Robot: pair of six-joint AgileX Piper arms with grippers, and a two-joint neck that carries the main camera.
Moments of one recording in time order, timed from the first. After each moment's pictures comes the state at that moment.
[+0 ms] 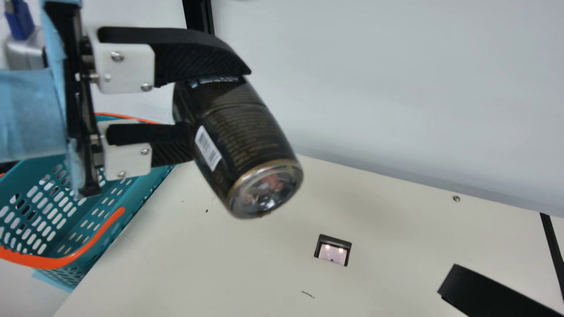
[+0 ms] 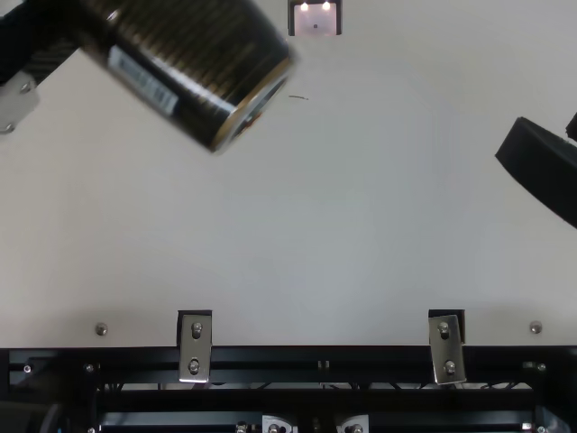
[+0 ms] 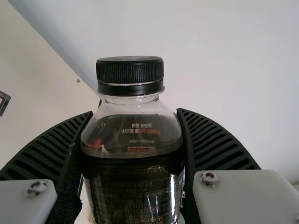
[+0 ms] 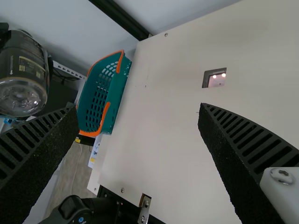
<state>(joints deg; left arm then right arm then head) -5.5 60.4 -64.6 -54.7 42.3 -29.6 -10.5 52.1 -61.4 52.4 70.0 -9.8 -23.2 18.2</state>
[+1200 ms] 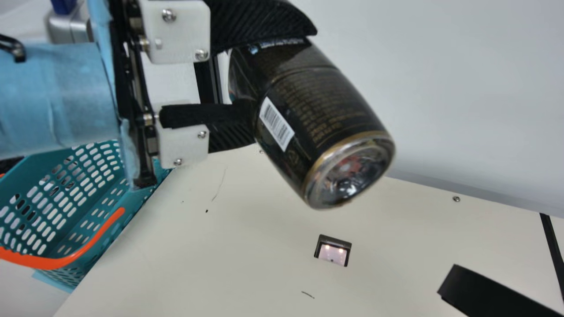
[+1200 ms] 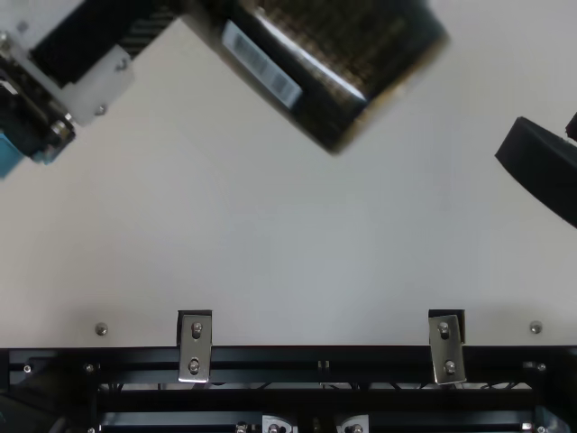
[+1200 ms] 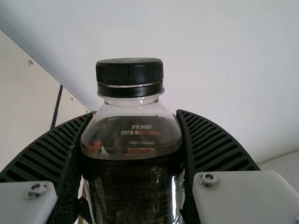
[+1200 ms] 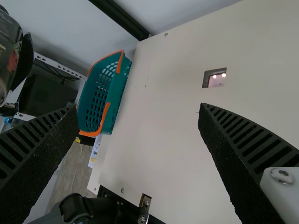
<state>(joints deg) -20.2 63.0 -69.2 -51.9 31.5 -38.0 -10.5 52.1 -61.4 52.4 70.0 -9.8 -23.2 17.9</state>
